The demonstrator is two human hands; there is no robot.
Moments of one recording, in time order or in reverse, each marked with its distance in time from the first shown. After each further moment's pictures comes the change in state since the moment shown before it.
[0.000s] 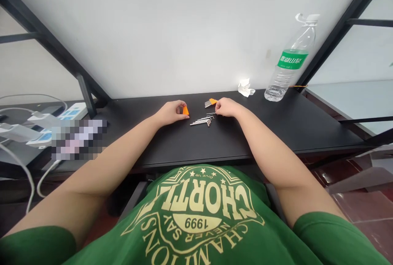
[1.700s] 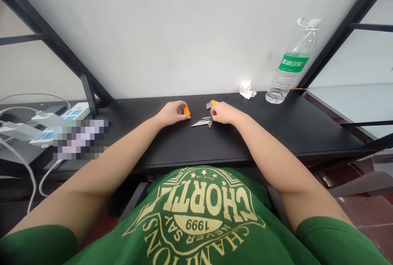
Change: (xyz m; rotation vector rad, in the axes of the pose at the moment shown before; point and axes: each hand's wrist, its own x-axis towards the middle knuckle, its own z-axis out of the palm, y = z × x) left_hand -0.002 0.002 0.000 -0.009 0.050 -0.015; right_hand -0.005 -0.011 0.016 -0.210 0.028 -0.292
